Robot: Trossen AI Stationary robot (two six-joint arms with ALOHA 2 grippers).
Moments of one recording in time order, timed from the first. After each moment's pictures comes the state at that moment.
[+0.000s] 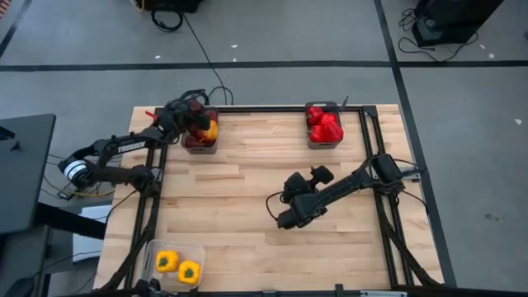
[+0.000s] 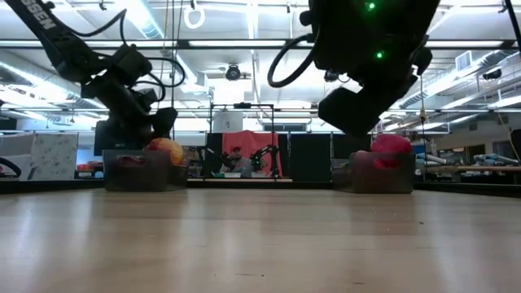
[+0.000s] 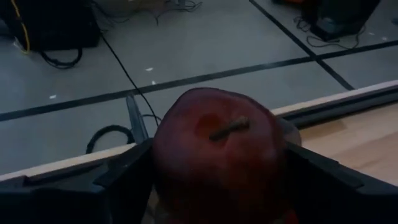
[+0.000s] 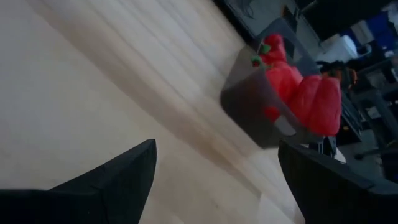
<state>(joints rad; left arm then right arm) 0.90 1.18 0.44 0.26 -0.31 -0.21 0.35 2.06 1.49 -1.52 0.85 1.40</state>
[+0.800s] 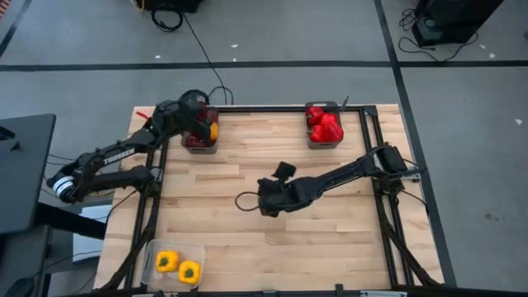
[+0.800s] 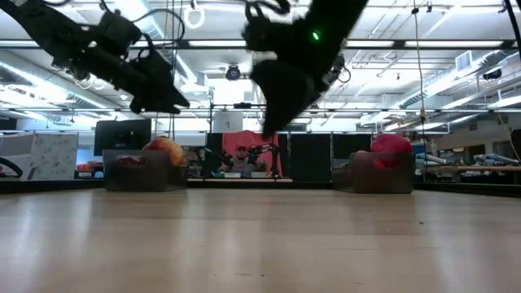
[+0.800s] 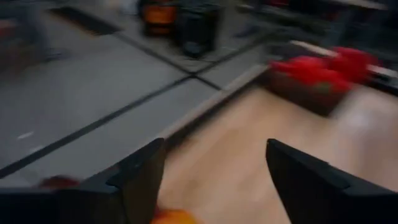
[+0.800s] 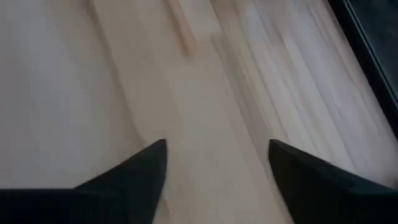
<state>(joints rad) 0.83 0.97 0.48 0.19 0.13 -0.04 0.24 1.99 1.49 -0.74 0.63 0.46</state>
